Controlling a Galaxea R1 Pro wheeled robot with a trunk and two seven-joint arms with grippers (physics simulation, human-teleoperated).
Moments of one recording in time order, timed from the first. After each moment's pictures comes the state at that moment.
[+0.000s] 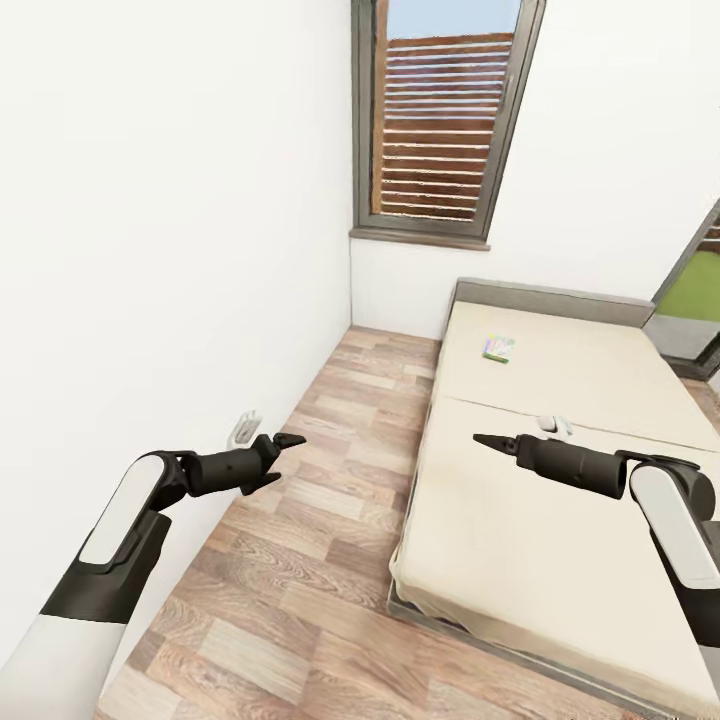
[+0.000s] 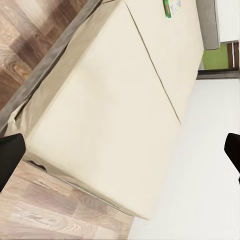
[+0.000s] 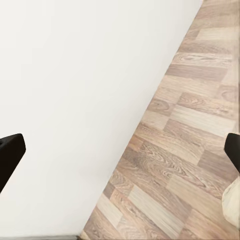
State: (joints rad) left arm -0.63 0.15 -0.11 -1.42 1.65 0.87 0.64; right arm -0.56 -0.37 -0.06 -1.53 -0.85 1.04 0.33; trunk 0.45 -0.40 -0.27
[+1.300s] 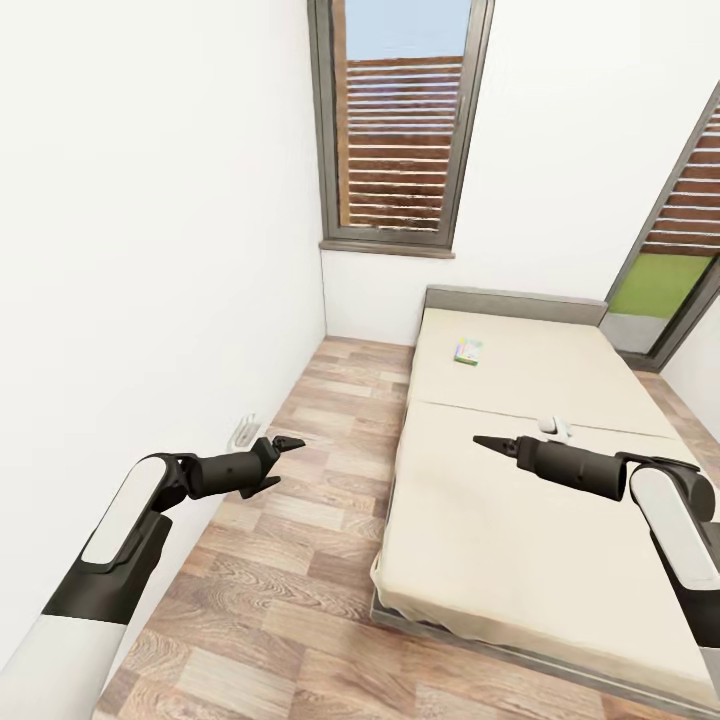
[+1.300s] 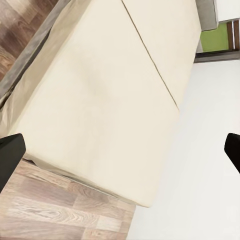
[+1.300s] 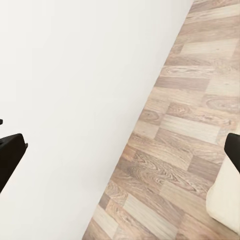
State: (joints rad) left arm -0.63 0.15 -0.11 -1.39 1.65 0.87 0.64; right arm -0.56 -0.37 -0.06 -1.52 -0.85 1.04 0.34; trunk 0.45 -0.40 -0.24
